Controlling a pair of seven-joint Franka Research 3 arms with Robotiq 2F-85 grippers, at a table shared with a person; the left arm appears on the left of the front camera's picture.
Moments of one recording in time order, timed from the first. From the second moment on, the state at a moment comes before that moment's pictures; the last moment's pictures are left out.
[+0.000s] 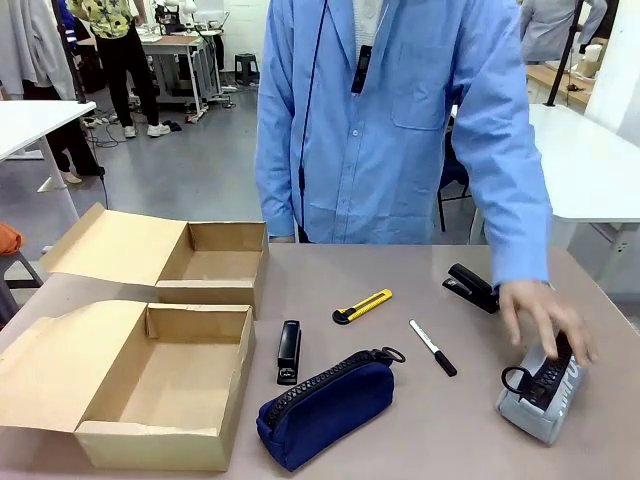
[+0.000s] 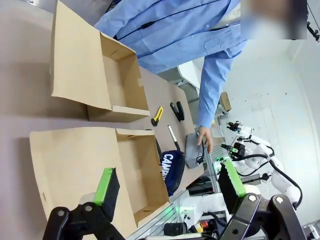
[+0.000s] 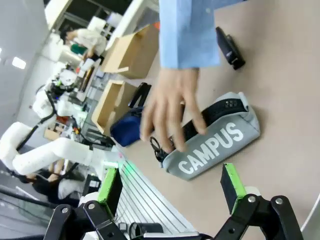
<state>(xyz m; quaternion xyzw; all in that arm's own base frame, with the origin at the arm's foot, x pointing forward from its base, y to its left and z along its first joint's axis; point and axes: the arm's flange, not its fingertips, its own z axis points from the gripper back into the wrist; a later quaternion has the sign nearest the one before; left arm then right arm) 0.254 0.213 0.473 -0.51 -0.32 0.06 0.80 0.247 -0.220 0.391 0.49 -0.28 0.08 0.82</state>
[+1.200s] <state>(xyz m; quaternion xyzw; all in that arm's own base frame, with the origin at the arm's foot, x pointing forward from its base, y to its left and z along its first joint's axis) 0.253 0.214 0.472 -0.51 -0.32 0.06 0.80 0.214 -0.234 0.369 0.48 -0.28 0.05 0.83</state>
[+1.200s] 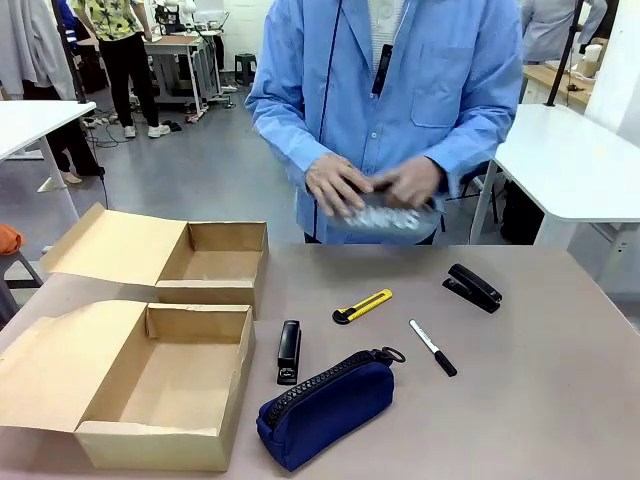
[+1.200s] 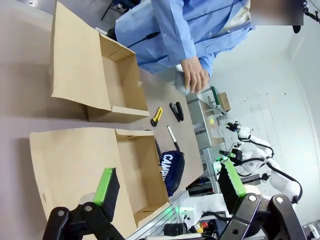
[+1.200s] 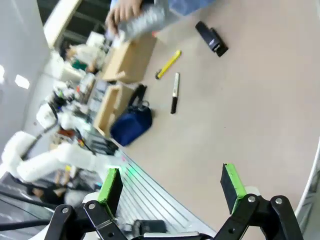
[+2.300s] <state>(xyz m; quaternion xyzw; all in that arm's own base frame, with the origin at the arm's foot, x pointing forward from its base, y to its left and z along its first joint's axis) 0.254 0.214 0.471 -0.51 -0.32 0.06 0.80 0.342 -0.071 0.474 0.19 -0.31 0.39 0.84</state>
